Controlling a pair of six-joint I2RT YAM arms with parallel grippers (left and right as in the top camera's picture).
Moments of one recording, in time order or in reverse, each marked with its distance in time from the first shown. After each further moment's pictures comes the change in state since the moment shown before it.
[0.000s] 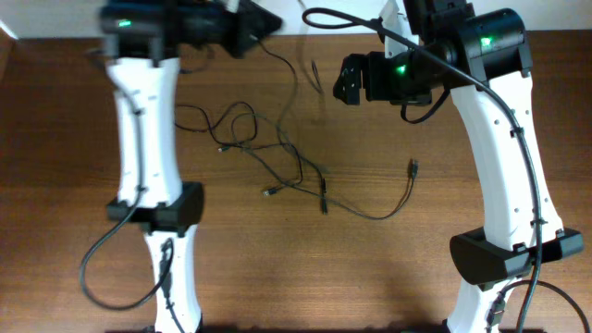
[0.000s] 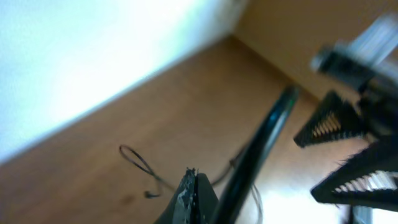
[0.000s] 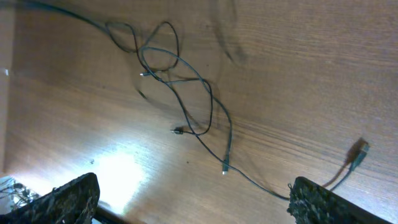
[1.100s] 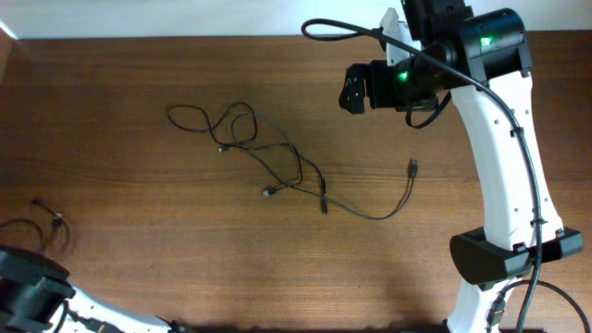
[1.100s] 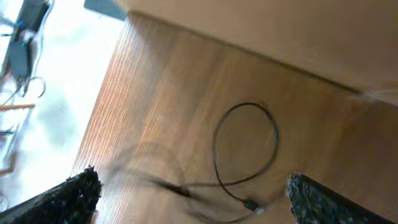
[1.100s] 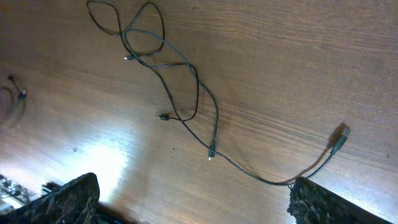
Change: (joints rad) left arm 1.128 -0.248 -0.807 -0.043 -1.253 -1.091; right arm 0.000 0.000 0.000 -0.063 0.034 -0.053
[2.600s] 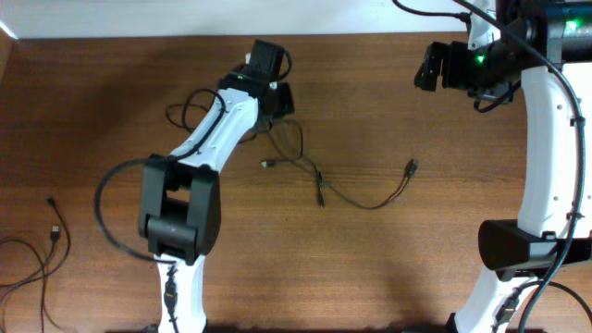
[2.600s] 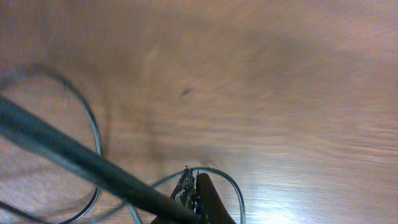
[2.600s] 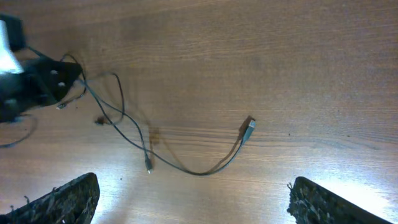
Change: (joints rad) left arm -1.347 0.057 -0.514 0.847 0.398 0.386; right arm -0.286 0.000 0.000 -0.024 0.074 -0.037
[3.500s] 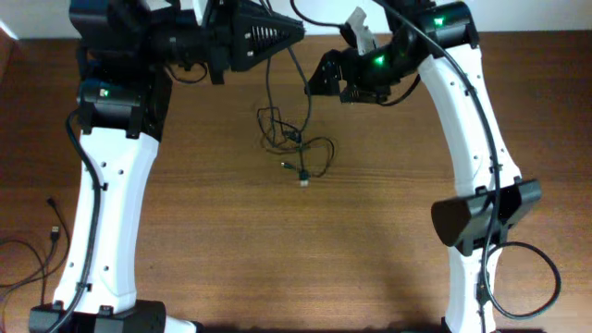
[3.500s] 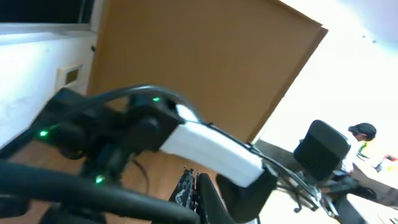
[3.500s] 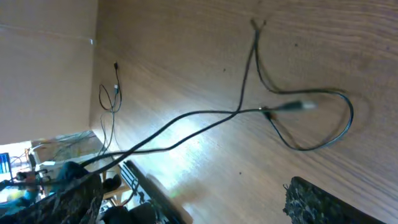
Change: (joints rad) left arm 0.190 -0.542 0.089 0.605 1.390 -0.105; right arm 0.235 0.237 0.000 0.199 -0.531 -0.007
